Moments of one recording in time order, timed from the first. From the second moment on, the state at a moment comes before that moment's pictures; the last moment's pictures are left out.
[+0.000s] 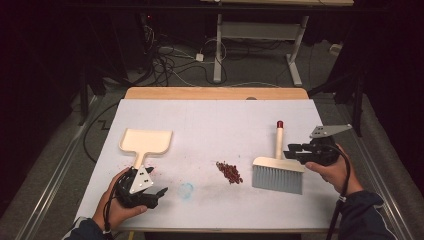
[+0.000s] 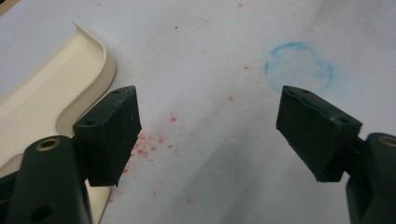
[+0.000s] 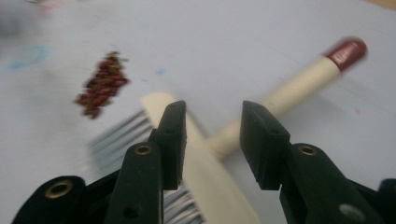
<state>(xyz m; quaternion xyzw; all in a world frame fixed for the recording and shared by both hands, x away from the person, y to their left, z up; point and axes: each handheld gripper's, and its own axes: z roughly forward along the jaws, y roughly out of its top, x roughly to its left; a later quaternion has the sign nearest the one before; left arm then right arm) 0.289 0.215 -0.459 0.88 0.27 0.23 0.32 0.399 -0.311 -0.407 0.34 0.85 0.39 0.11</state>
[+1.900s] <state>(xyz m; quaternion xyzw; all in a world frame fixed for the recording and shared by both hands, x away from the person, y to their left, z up) 0.288 0.214 -0.459 0.88 0.27 0.23 0.32 0.423 -0.264 -0.436 0.45 0.79 0.33 0.25</state>
